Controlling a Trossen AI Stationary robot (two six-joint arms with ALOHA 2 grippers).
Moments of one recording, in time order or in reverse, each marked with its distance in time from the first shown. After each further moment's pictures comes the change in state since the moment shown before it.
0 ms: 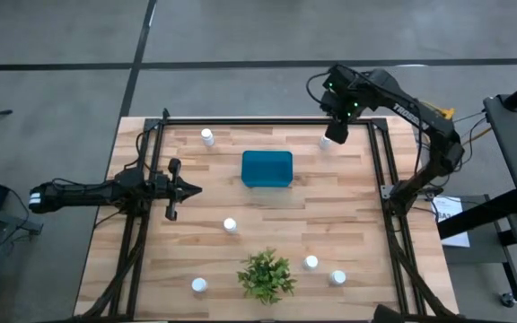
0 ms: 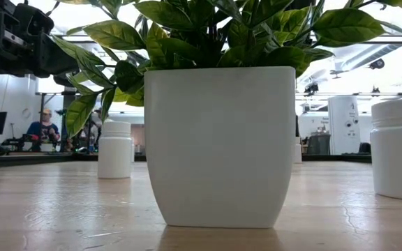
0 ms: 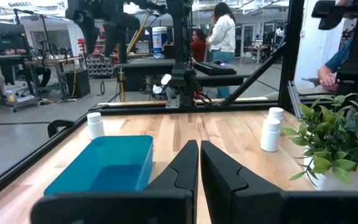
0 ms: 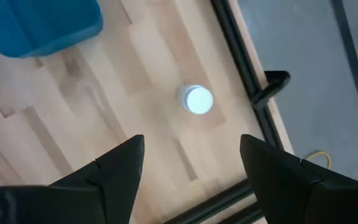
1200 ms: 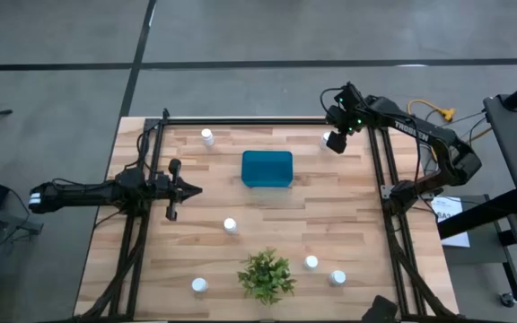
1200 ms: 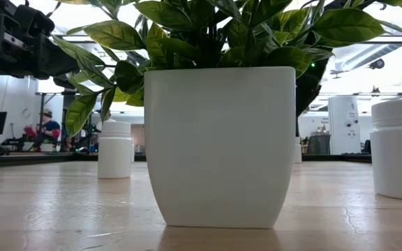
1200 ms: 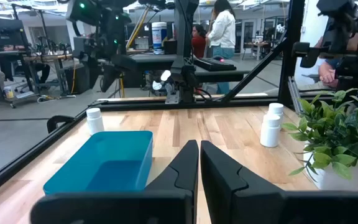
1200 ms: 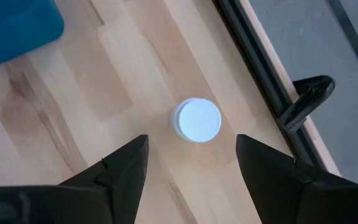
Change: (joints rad) left arm 0.000 0.000 0.000 -0.018 0.000 0.000; right arm -0.167 -0.165 -0.613 0.610 -0.135 -0.096
